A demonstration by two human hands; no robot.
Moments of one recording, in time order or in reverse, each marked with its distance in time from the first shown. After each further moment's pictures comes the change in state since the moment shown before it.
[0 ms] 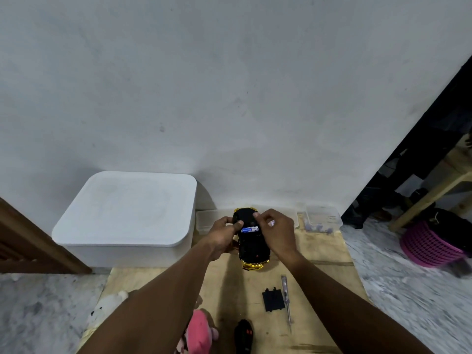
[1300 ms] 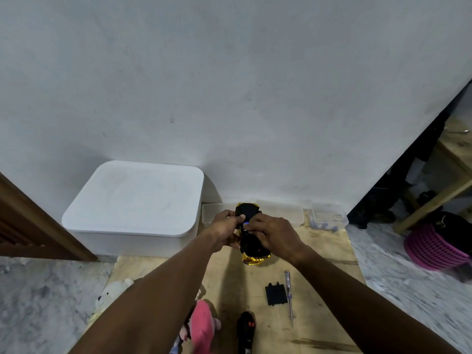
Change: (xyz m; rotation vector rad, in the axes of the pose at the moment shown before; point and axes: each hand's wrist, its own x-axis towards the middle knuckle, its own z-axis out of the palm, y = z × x) left_hand 0.001 -0.001 -0.011 0.017 0.020 -0.024; right_hand -0.005 0.004 -0.008 -0.486 -0.348 -0.770
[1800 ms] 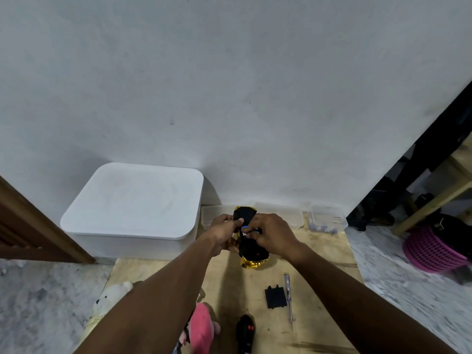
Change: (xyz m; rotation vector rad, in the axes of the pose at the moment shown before) left_hand 0.004 -0.006 -0.004 -0.047 -0.003 -0.012; right_hand 0.017 -0.007 -0.004 0.228 -0.168 0.314
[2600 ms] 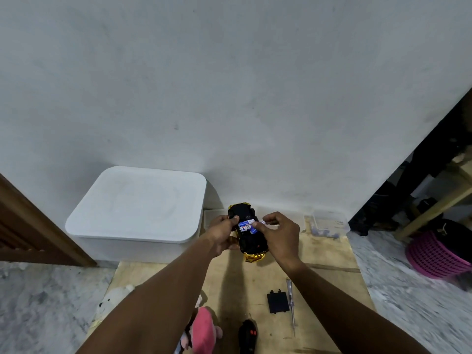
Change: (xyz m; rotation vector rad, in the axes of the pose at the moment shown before) left_hand 0.001 0.007 -0.005 -0.215 0.003 -0.019; right_hand -0.011 -0.016 0.009 0.478 0.562 0.386
